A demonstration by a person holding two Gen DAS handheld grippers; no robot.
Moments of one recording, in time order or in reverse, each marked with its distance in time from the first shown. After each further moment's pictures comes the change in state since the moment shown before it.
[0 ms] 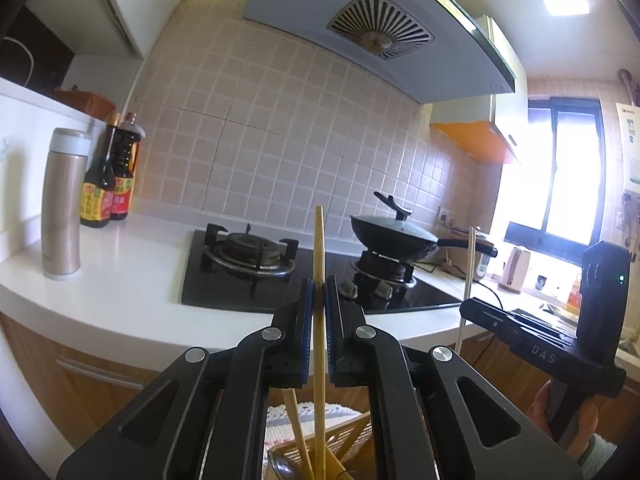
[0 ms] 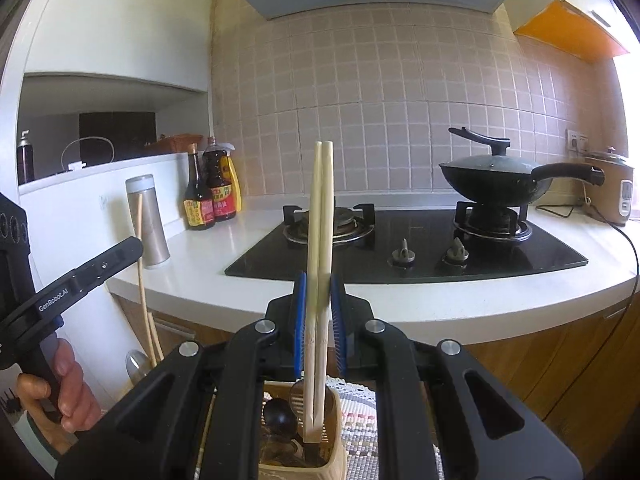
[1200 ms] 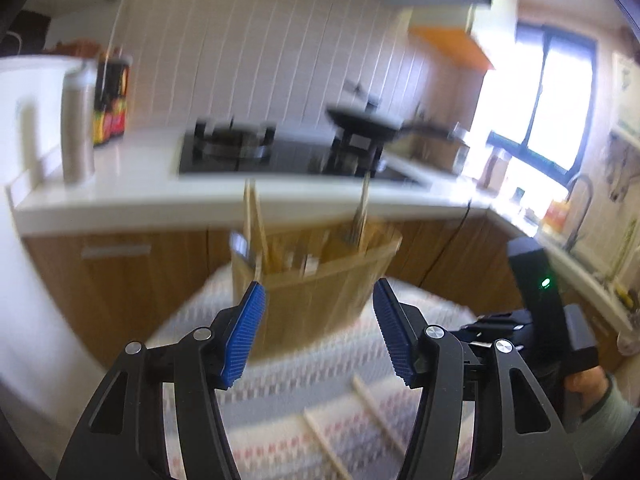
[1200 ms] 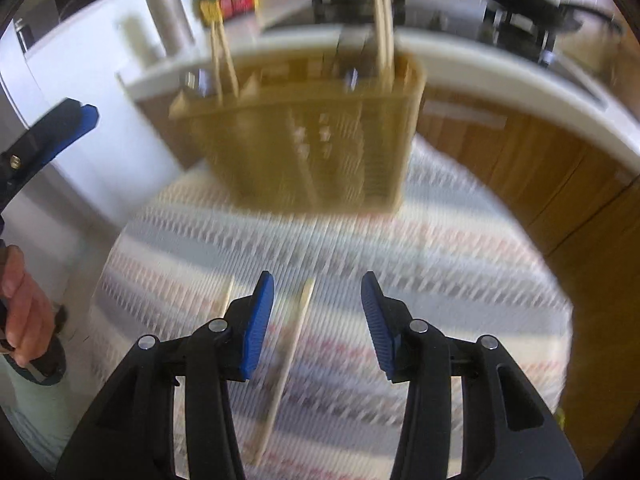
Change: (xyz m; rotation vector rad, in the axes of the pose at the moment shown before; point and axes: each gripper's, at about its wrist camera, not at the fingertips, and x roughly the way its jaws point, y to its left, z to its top) left arm -0.099 -0.036 -0.054 0.043 0.436 -0.013; right arm -0.051 0.046 -0.121 0.031 0.779 0.047
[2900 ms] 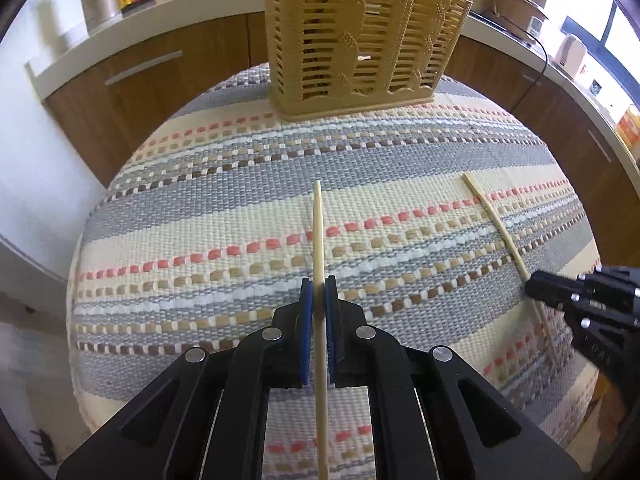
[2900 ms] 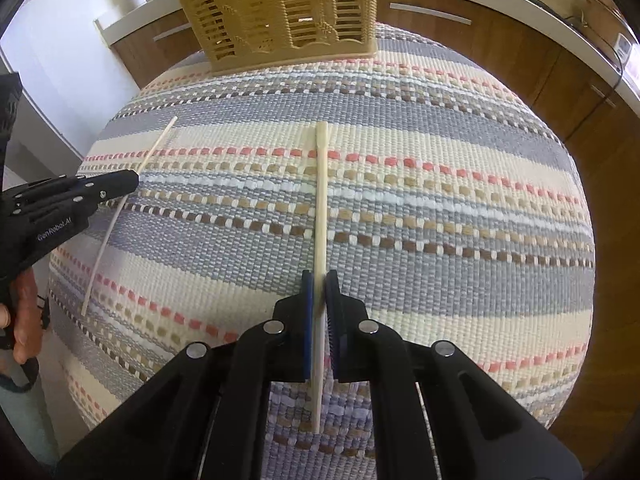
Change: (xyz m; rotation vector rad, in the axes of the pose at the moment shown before) left arm 0.050 0.009 -0.128 -0.028 0.486 0.222; right arm 0.008 0.001 -0.132 0.065 0.087 -0.085
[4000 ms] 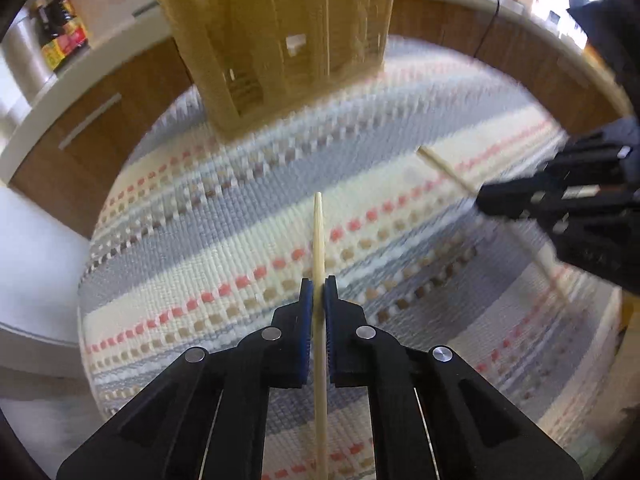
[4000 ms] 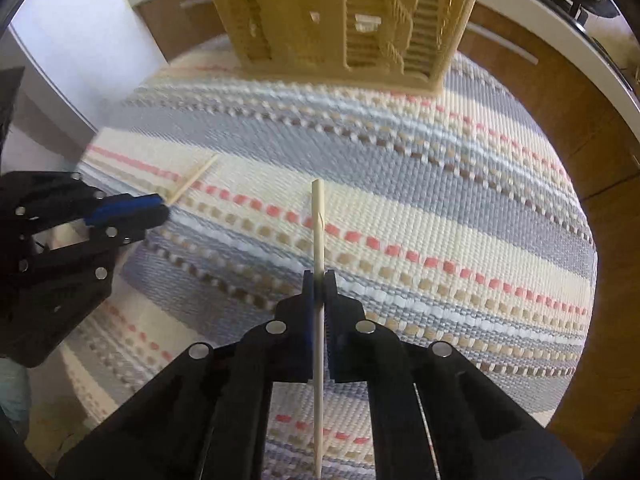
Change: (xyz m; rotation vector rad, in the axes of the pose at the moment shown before) left arm 0.009 -0.034 0.028 0.230 0.020 -0.020; right arm 0.019 0.034 0.074 -0.166 0.094 0.033
